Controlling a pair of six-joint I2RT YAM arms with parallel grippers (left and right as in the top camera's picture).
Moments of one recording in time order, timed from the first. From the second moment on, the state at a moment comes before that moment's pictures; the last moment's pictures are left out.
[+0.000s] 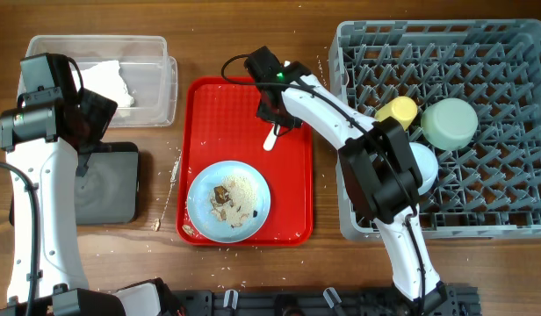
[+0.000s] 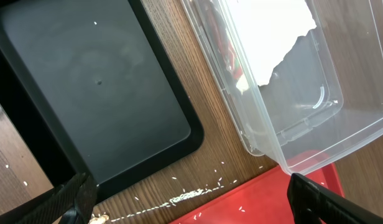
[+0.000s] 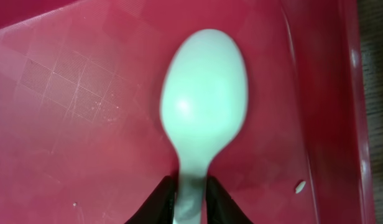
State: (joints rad) left arm 0.24 1.44 1.36 -1.09 -0.18 -0.90; right arm 0.59 2.34 1.86 -0.91 0.13 0.86
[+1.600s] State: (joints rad) left arm 0.24 1.44 1.36 -1.09 -0.18 -0.90; right arm 0.21 1.92 1.65 -0.87 -0.21 0.16
